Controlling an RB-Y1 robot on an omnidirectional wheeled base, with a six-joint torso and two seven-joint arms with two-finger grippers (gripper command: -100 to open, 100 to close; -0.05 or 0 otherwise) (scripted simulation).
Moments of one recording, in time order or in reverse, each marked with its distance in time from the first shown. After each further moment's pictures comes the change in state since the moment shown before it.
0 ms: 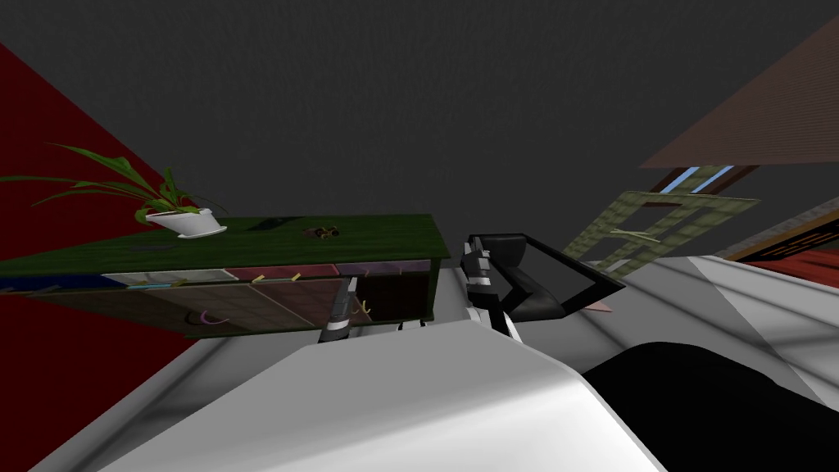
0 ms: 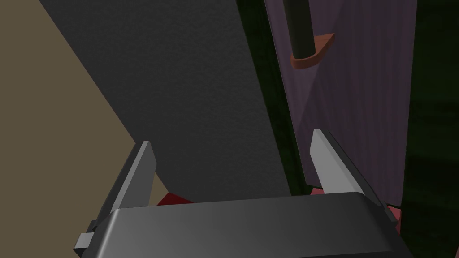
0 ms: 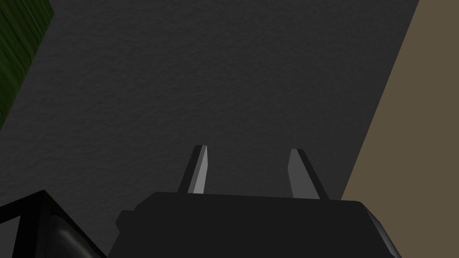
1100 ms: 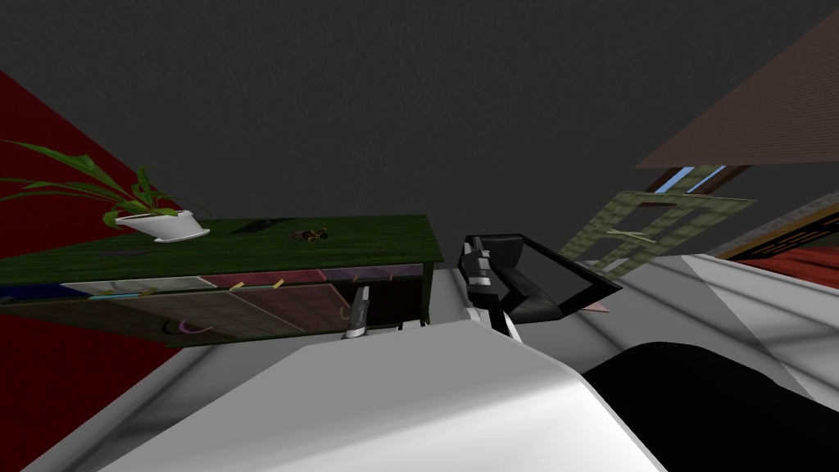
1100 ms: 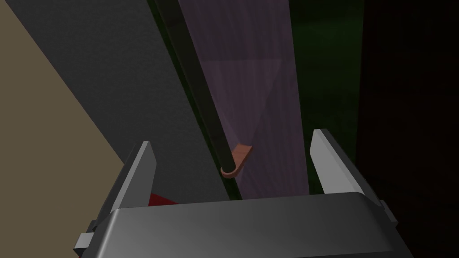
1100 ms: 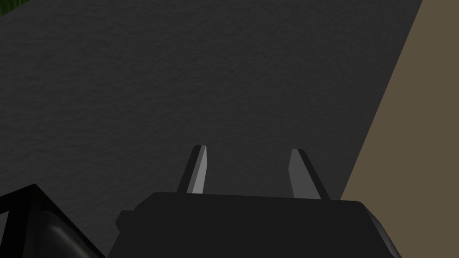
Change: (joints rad) left arm -0.058 -0.143 -0.018 0.288 -0.023 -0.150 -0.056; right arm 0.000 0.000 0.000 0.000 0.000 0.000 0.000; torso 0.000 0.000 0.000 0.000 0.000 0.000
